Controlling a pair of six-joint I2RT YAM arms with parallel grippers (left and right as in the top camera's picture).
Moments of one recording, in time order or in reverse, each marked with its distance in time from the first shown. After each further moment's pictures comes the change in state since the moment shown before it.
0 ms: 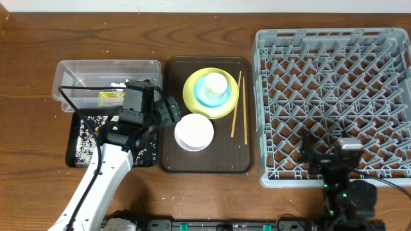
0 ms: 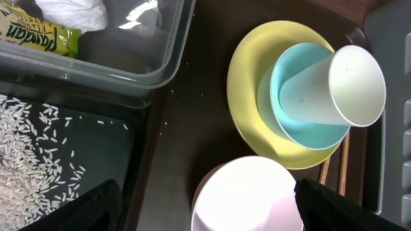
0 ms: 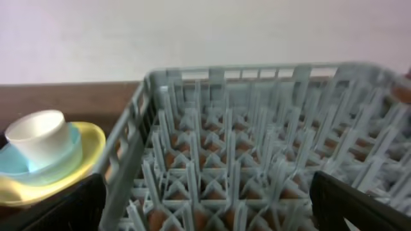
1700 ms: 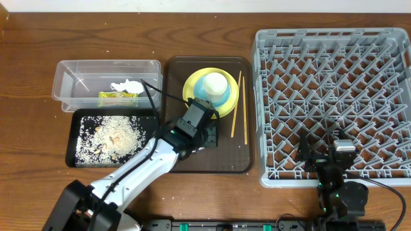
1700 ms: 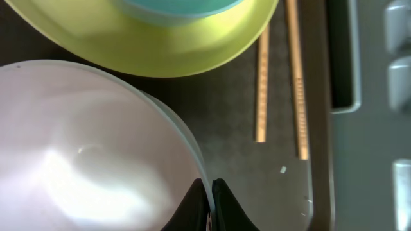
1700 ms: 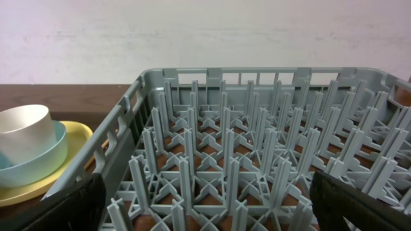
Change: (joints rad) left arm -0.393 0.243 -0.062 0.198 0.037 -0.071; right arm 0.000 -0.076 -0.211 0.203 0.002 -0.031
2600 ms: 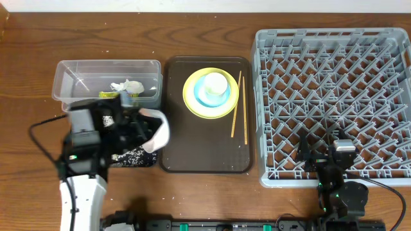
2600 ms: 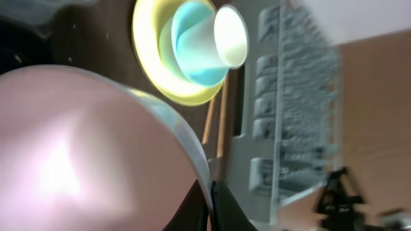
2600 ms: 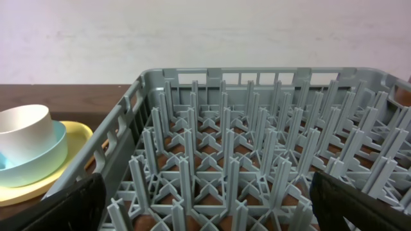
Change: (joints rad) left arm 0.677 -0.475 0.000 -0.341 0.602 0.113; right arm 0.000 0.000 0.000 0.000 0.000 0.000
